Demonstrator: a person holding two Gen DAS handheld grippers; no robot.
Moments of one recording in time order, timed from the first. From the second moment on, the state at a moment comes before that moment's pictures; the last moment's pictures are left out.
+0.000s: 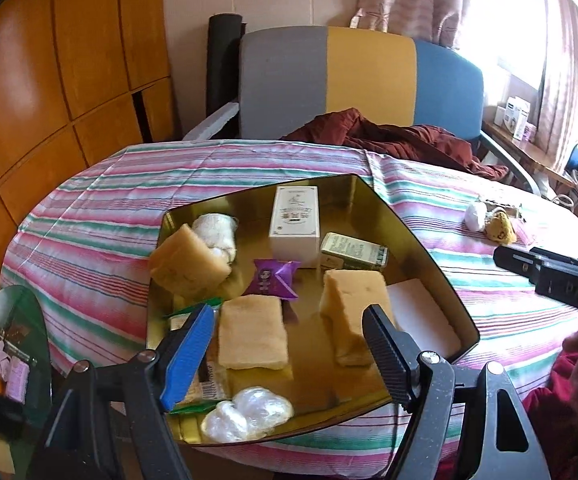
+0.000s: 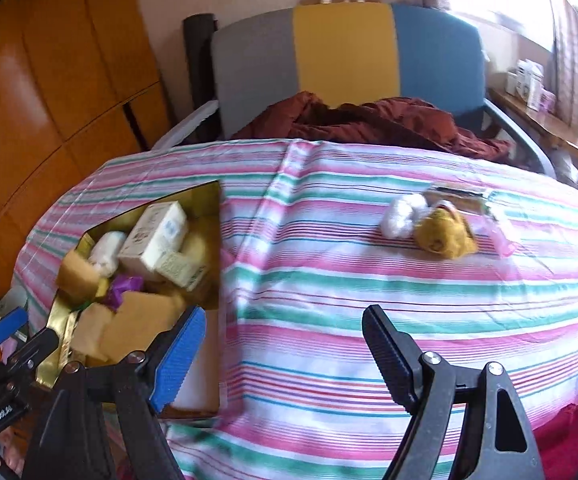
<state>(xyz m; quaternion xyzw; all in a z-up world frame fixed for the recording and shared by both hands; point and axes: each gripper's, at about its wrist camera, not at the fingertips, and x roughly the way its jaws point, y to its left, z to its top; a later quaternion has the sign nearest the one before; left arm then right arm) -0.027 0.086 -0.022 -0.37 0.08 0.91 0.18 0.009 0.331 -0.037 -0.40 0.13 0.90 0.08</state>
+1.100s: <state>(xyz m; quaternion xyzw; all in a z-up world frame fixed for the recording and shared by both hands) -0.036 0.186 -0.021 -0.38 0.14 0.87 0.27 -0.013 0.597 -0.076 -0.45 0.24 0.82 0.25</state>
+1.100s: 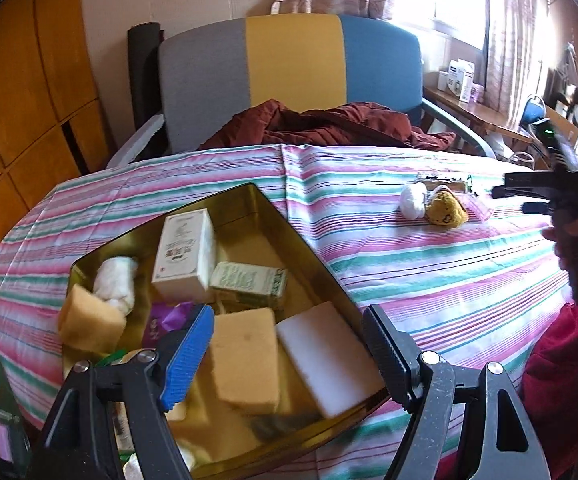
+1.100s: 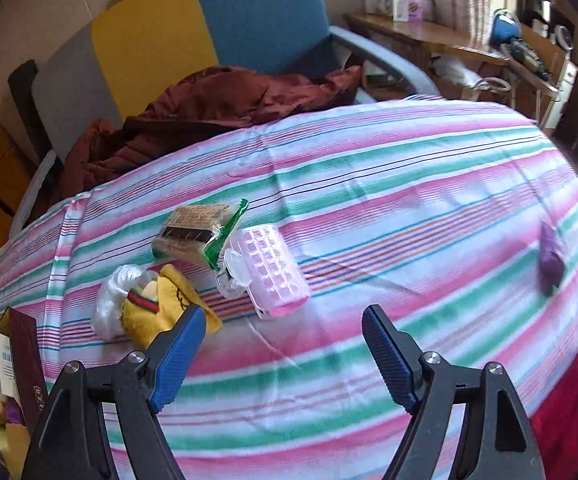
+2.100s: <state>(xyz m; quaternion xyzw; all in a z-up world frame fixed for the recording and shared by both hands) -0.063 0.345 -0.044 -0.42 0.14 0.81 0.38 -0.032 0.616 -0.090 -0.50 0.17 0.81 0.26</state>
